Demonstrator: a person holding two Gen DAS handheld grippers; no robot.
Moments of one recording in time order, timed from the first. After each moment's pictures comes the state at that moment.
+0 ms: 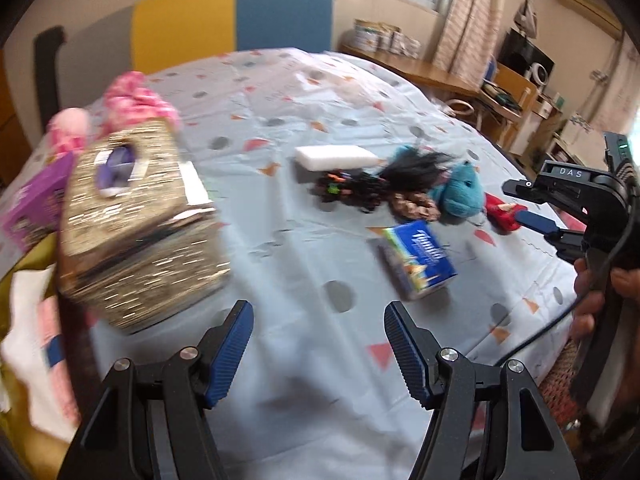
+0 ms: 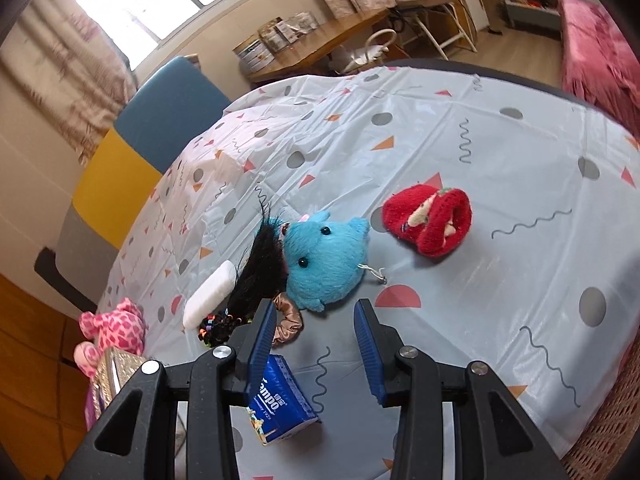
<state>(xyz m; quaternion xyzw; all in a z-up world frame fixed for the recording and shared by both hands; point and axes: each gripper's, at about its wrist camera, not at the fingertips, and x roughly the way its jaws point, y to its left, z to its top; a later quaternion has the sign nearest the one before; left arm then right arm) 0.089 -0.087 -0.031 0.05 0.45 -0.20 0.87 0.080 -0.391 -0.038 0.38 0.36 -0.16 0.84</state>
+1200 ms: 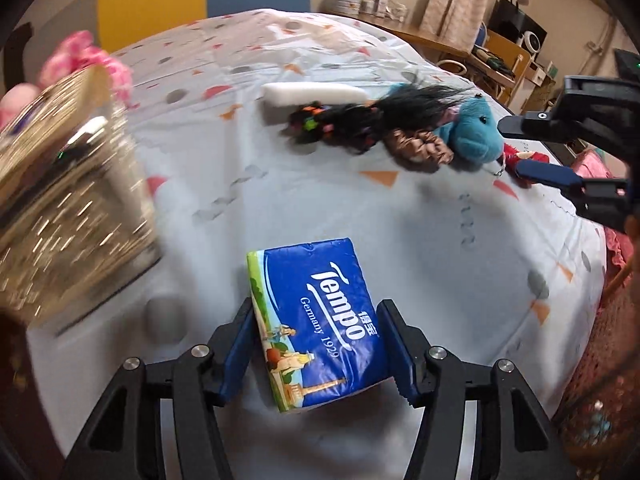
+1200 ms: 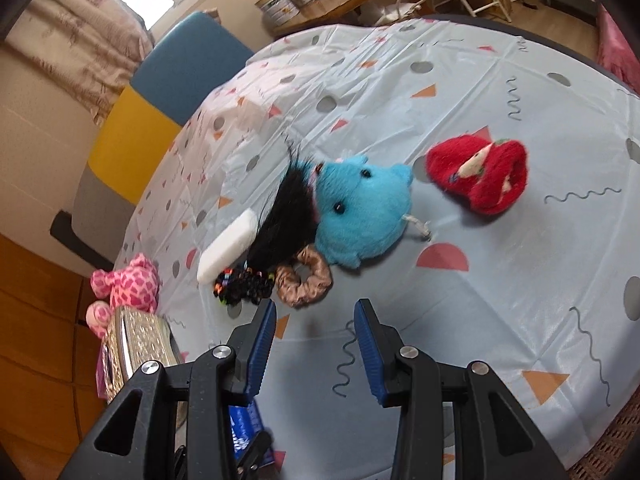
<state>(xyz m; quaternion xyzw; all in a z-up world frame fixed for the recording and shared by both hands) 0.113 -0.129 -0.100 0.08 0.48 -0.23 0.84 0.104 -0.371 -0.057 0.37 0.42 -0.08 0.82</state>
